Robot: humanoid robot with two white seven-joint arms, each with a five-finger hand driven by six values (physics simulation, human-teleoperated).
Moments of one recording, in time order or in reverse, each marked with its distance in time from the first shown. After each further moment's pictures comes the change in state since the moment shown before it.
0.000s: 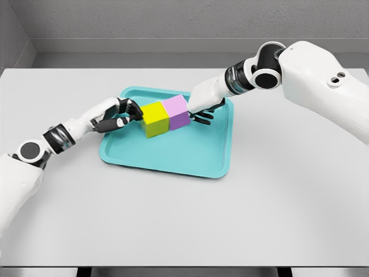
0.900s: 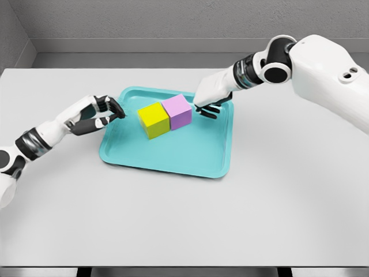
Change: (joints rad) left arm 0.121 0.221 0.010 -0.300 0.212 -0.001 0.000; right arm -0.017 -0.041 -0.007 -0.007 0.000 0.000 0.000
